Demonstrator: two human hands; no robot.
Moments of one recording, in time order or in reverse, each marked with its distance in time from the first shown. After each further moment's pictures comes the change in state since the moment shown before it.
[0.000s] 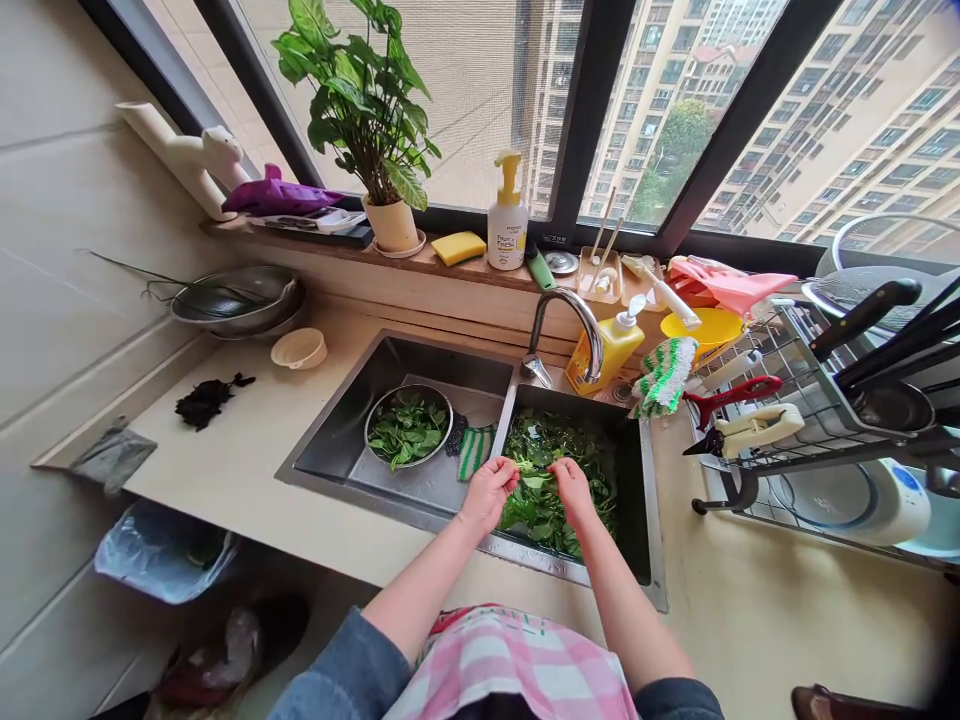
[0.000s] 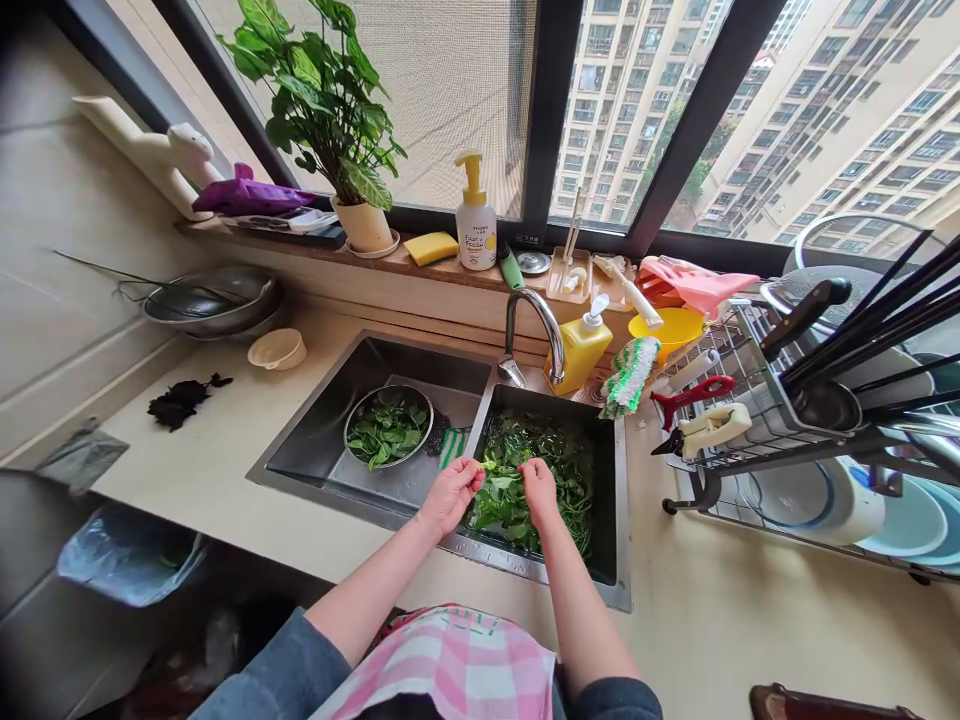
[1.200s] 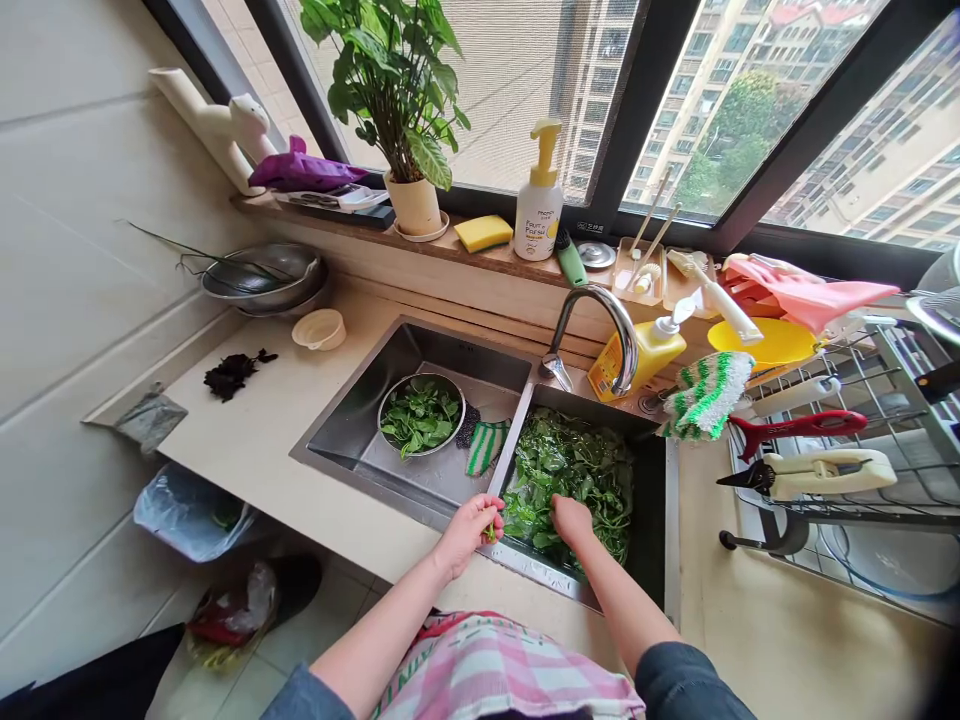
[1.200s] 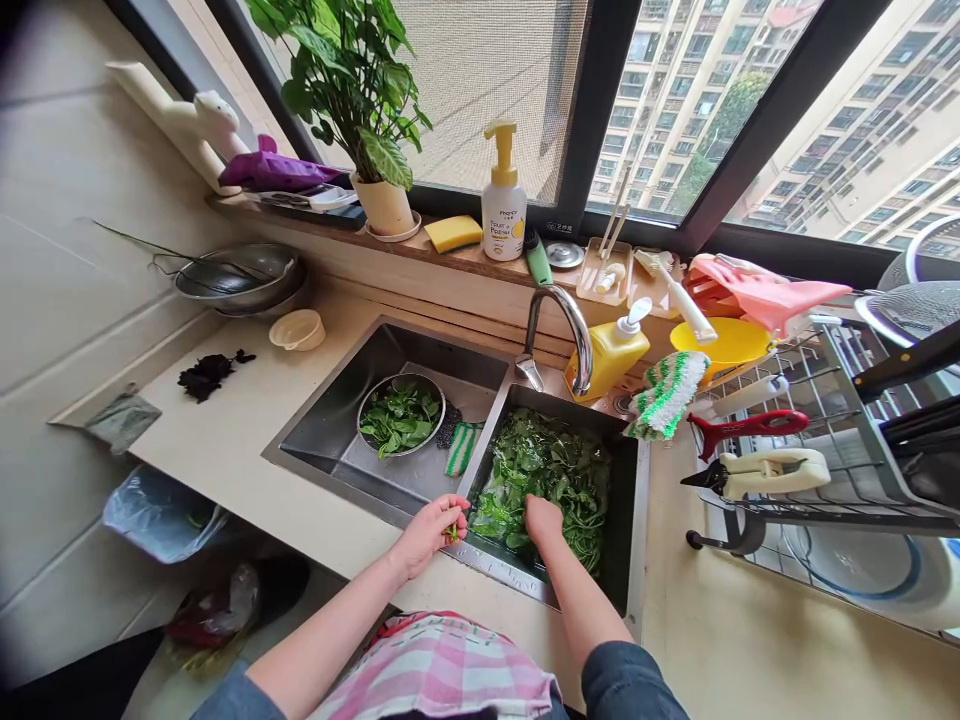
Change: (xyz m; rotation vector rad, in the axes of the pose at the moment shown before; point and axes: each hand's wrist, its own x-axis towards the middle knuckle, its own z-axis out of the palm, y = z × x) left_hand -0.033 -0.005 -0.056 0.393 0.046 -0.182; right_hand 0.015 0.058 0.014 -1.041 -0.502 -0.115
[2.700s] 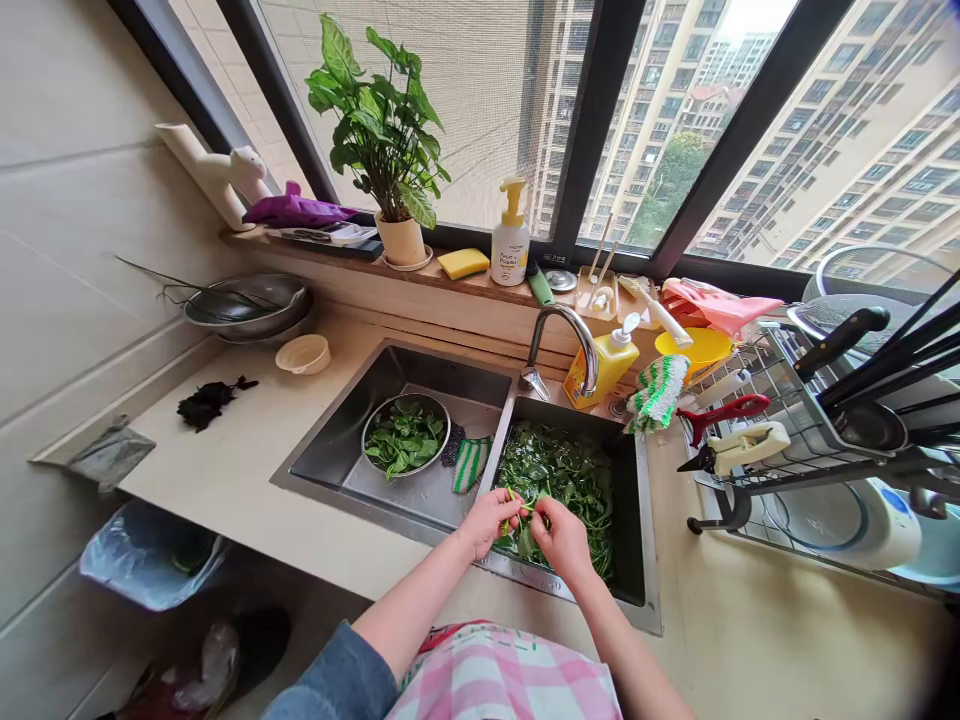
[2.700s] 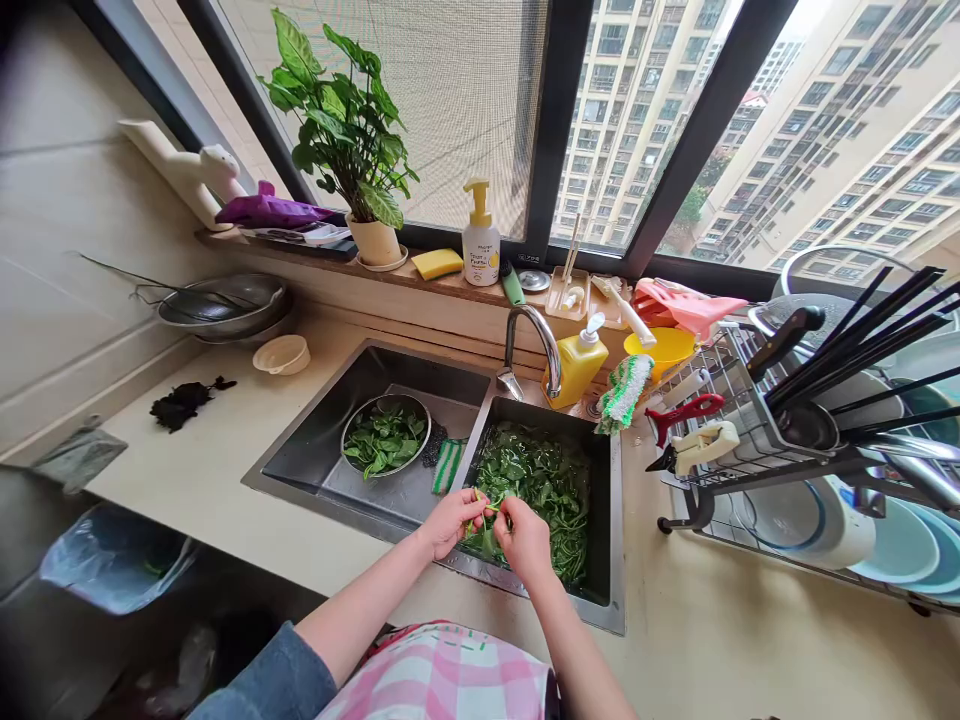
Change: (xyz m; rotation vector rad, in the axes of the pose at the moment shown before) left_hand 0.028 0.006 0.046 -0.041 -0.191 0.010; right_hand -0.091 -0.042 -0.059 0.569 0.539 -0.223
